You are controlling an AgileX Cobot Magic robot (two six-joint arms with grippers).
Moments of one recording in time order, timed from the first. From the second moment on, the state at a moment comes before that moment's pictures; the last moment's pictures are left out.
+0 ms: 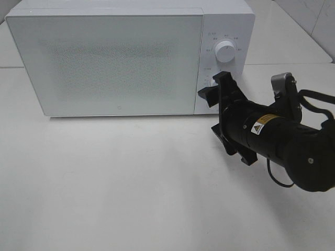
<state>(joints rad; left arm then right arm) 0.02 0.00 -0.50 -0.07 1.05 0.11 0.61 1.74 -0.49 0.31 -0.82 1.12</state>
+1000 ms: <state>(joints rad) 0.02 0.00 -0.50 -0.07 1.05 0.11 0.48 1.33 -0.81 0.09 0.71 -0.03</state>
